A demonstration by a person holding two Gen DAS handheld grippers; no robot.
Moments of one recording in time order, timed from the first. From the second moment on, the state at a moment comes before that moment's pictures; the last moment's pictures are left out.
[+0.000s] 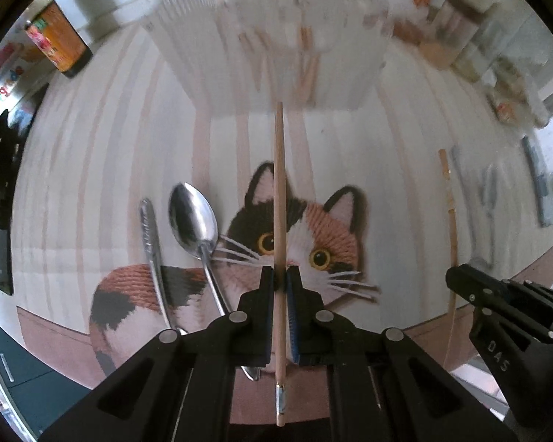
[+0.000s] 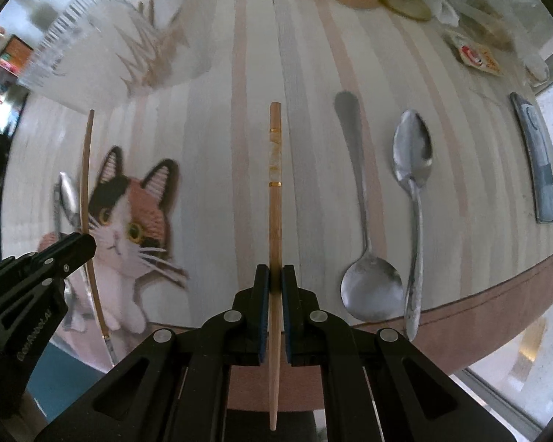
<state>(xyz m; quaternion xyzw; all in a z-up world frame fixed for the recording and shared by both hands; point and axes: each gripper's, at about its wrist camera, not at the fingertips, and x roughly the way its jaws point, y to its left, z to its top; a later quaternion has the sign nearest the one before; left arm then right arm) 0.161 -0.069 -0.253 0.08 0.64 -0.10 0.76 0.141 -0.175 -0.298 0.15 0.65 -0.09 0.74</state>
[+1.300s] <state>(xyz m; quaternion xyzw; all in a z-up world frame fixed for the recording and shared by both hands) 0.383 -0.047 -0.110 -0.04 0.62 -0.12 0.77 0.391 -0.200 -0.149 0.19 0.56 0.00 0.81</state>
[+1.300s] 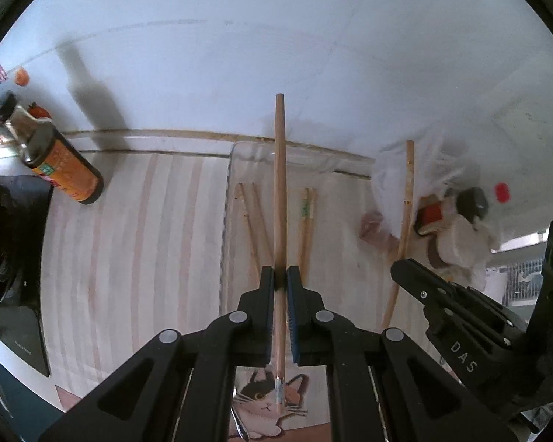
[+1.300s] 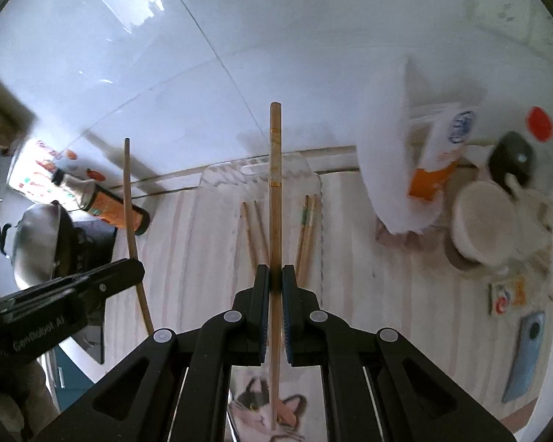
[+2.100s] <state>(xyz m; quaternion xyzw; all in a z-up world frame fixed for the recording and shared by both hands) 0.394 -0.030 -0.138 0.01 0.62 -0.07 0.78 0.418 -0.198 -0.207 0.15 0.61 -0.03 0.78</state>
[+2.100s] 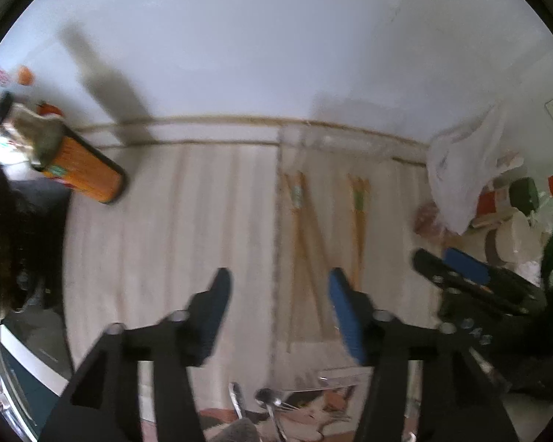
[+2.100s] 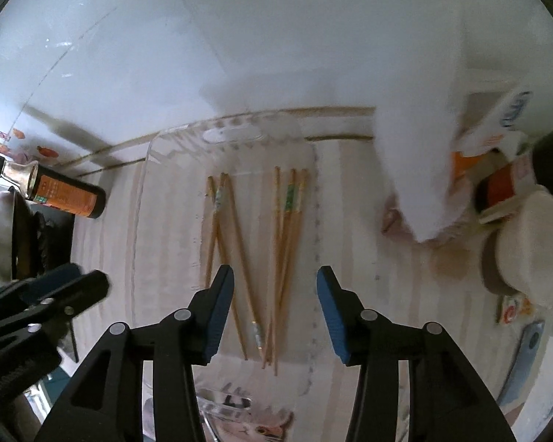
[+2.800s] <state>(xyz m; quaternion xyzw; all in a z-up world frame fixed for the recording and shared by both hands) 0.289 -0.003 -0.102 0.06 0.48 -0.01 0.88 0.291 -0.185 -0.149 0.10 0.50 -0.11 0.85</state>
